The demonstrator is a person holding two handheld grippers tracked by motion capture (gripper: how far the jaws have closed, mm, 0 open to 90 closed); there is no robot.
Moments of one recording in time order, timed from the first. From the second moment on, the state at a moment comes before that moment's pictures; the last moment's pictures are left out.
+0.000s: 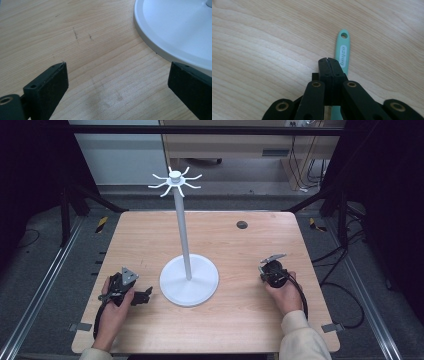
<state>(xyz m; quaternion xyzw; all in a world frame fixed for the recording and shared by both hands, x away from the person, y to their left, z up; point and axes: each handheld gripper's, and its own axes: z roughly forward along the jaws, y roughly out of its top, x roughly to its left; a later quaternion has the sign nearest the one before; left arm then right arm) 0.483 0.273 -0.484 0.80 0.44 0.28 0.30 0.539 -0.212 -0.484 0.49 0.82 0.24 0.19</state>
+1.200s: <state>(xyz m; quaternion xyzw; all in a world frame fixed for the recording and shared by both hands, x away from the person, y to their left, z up) 0.482 0.272 -0.485 0.80 0.44 0.28 0.30 0.515 -0.239 -0.459 0.57 0.79 0.19 0.14</state>
